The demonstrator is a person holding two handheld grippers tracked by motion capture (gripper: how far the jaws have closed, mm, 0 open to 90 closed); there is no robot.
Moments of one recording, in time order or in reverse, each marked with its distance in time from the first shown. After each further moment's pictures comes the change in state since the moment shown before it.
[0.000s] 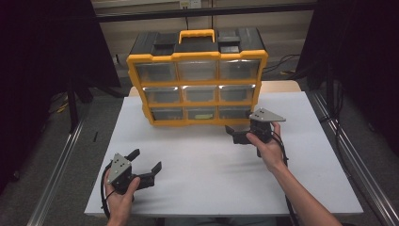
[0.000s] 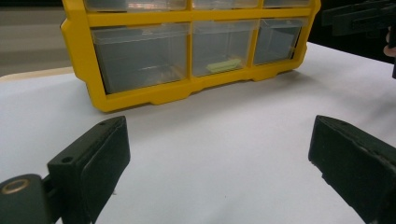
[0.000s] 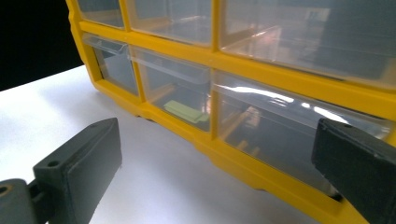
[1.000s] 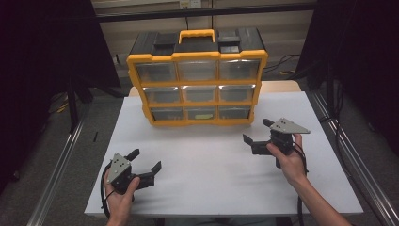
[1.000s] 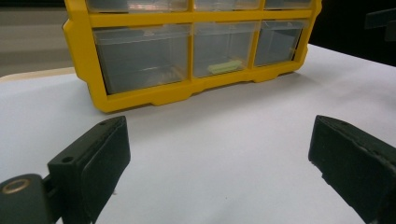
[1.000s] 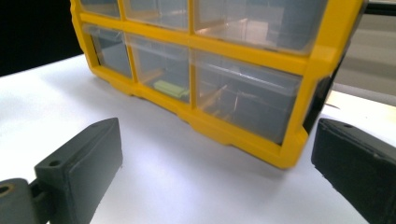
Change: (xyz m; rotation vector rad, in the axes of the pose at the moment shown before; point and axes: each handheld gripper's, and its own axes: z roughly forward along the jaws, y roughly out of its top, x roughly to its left) left arm 0.001 0.000 0.000 -0.003 0.002 -0.004; right arm -0.014 -0.015 -0.059 0.004 -0.028 -0.023
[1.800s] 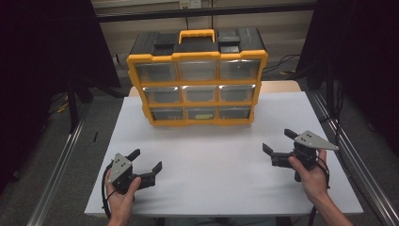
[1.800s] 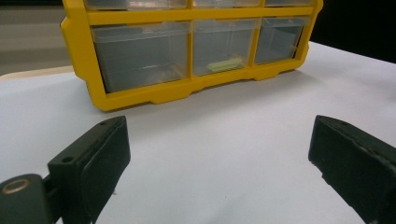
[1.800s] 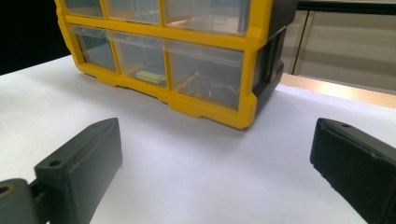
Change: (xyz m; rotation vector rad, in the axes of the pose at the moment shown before) left arm -0.002 0.000 0.002 0.002 -0.005 -0.002; right arm -0.010 -0.019 -0.061 -0.017 -0.085 0.043
